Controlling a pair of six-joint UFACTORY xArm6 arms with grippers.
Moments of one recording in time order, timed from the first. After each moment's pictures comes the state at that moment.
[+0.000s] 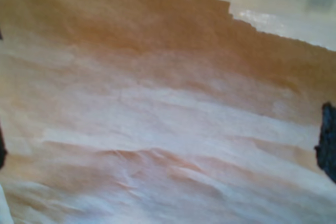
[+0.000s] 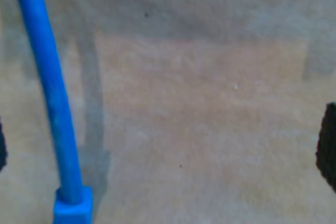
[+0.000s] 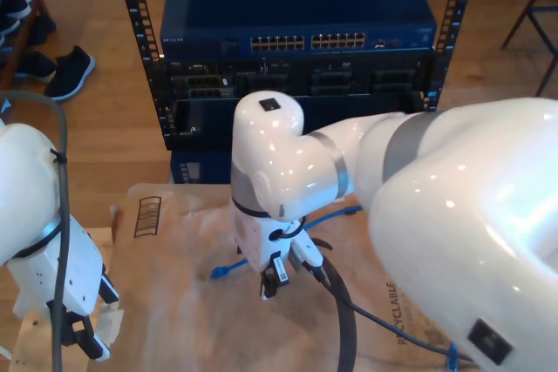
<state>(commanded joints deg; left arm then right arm) 11.8 -23.4 -35.1 -12.9 76.0 -82.9 37.7 17.7 -64.8 10.1 48.9 96.2</state>
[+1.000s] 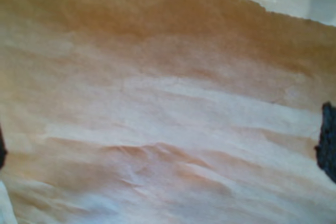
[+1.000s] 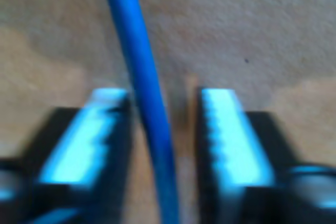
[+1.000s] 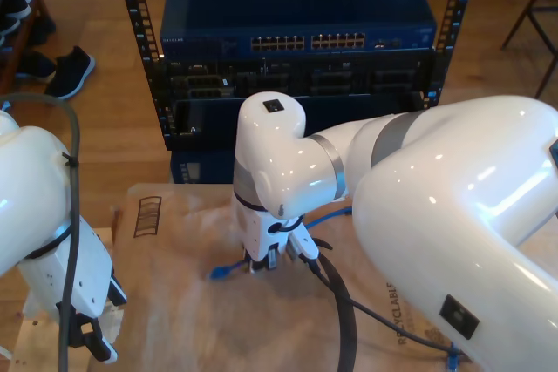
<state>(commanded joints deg) 10.9 -23.3 -35.0 -13.0 75.7 -83.7 35.4 18.6 -63.7 11.9 40.6 96.8</state>
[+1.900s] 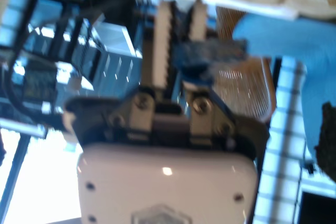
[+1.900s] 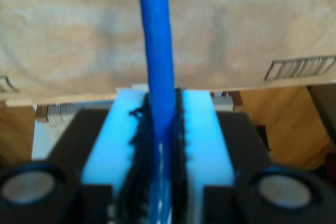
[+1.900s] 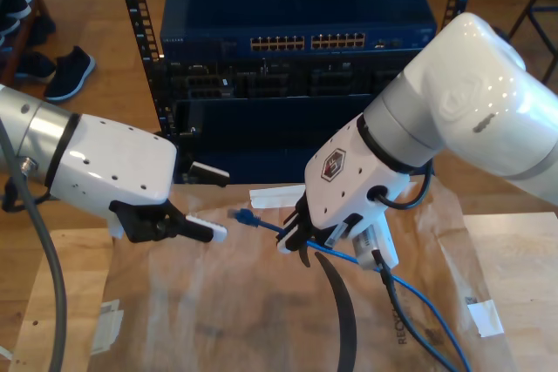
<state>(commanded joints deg) 15.8 -23.3 -45.0 -58.6 97.6 -75.6 22.7 -20.4 -47.1 41.9 64.9 96.5</state>
